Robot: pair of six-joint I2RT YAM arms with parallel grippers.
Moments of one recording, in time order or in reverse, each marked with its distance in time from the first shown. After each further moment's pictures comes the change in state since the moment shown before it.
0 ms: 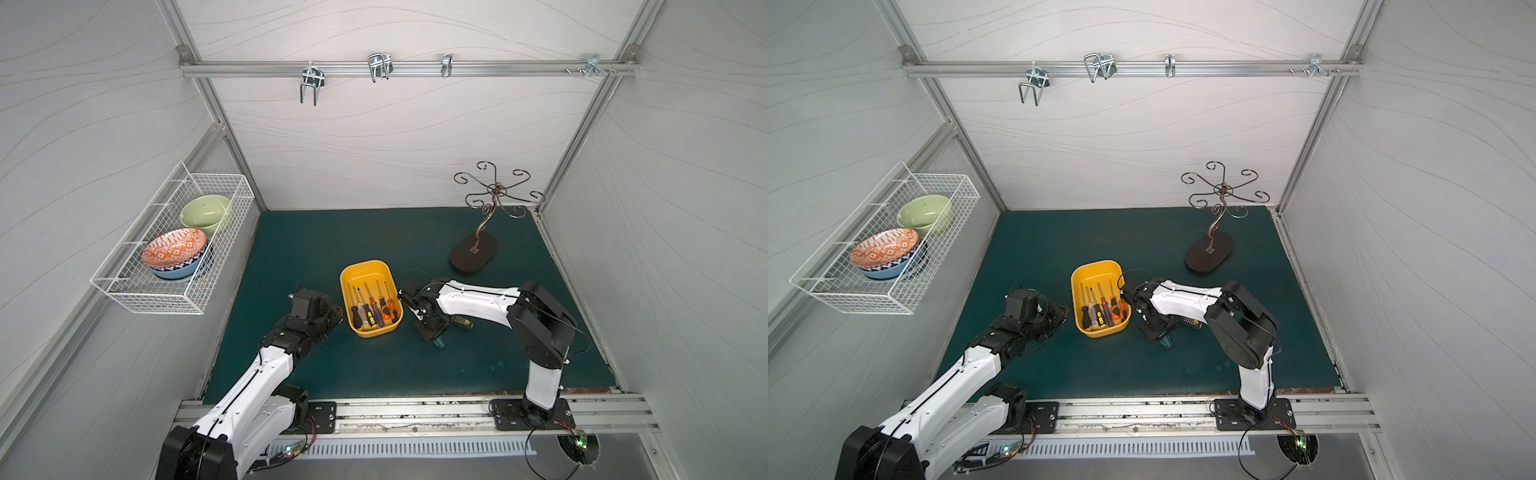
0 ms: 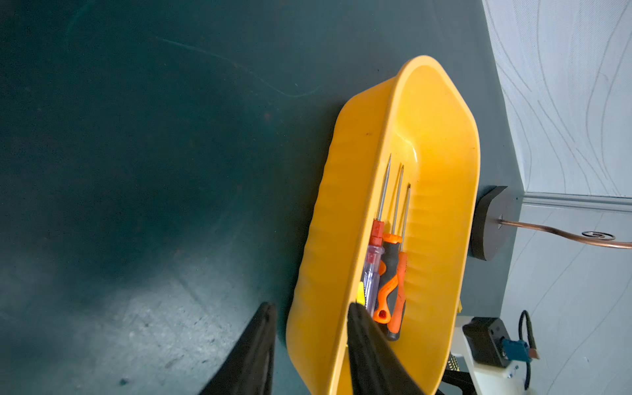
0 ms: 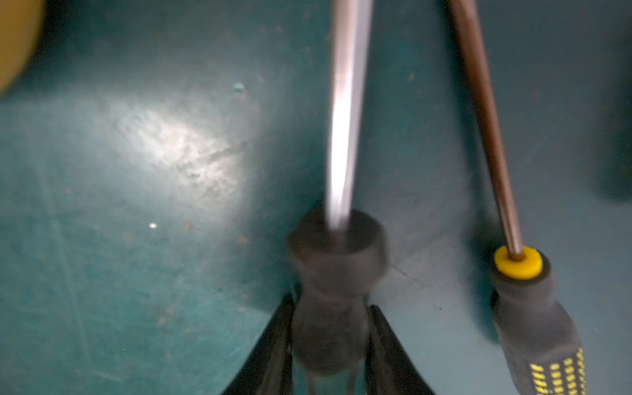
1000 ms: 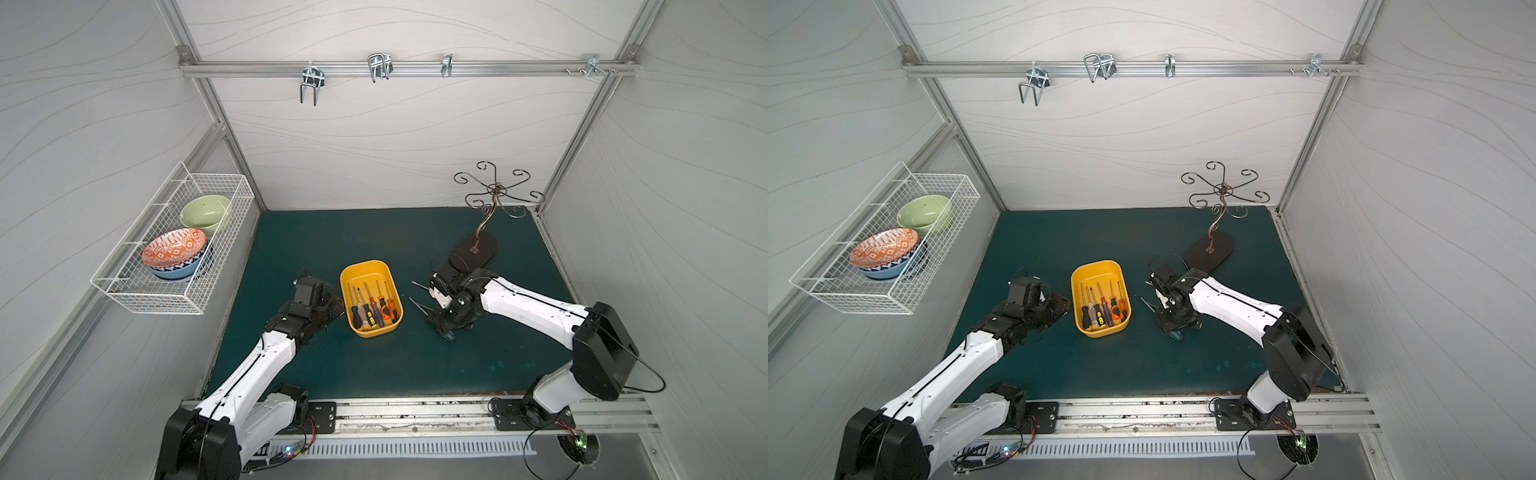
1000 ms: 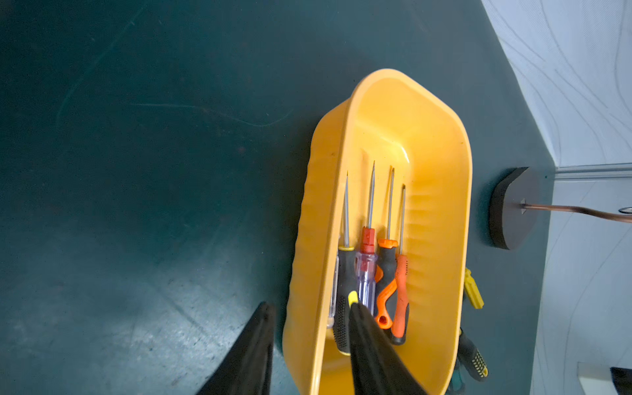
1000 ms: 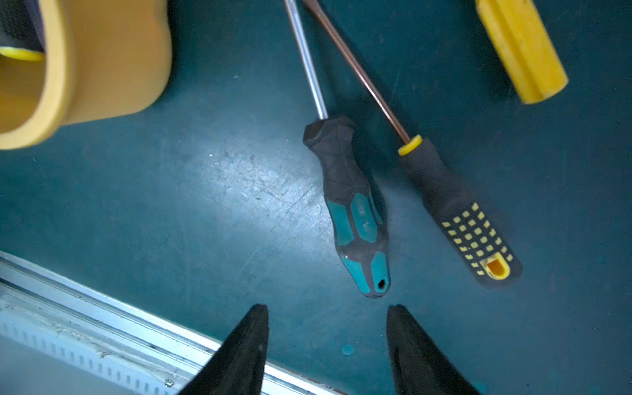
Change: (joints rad) left arm -0.008 0.101 0.121 -0.042 -0.035 0.125; right arm -0.143 -0.318 -0.134 -0.019 -0.169 0.066
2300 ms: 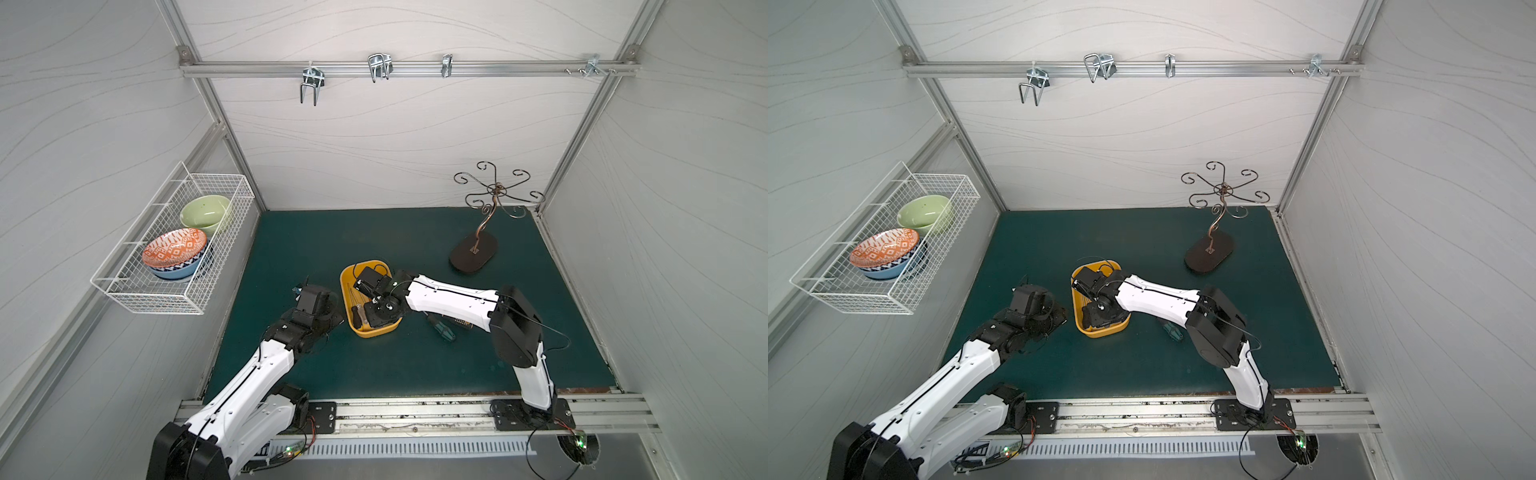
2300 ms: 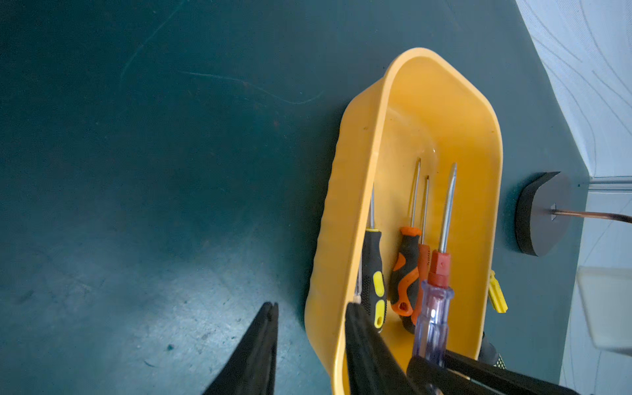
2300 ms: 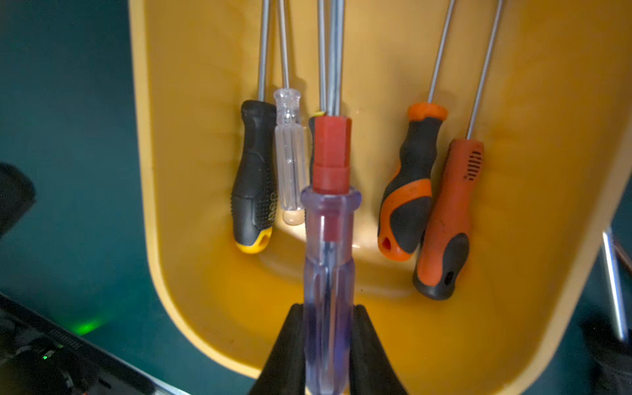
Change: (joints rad) left arm -0.088 -0.074 -0.004 -0.128 -0.121 -0.069; right arm 0.292 0.503 0.591 0.087 0.119 0.301
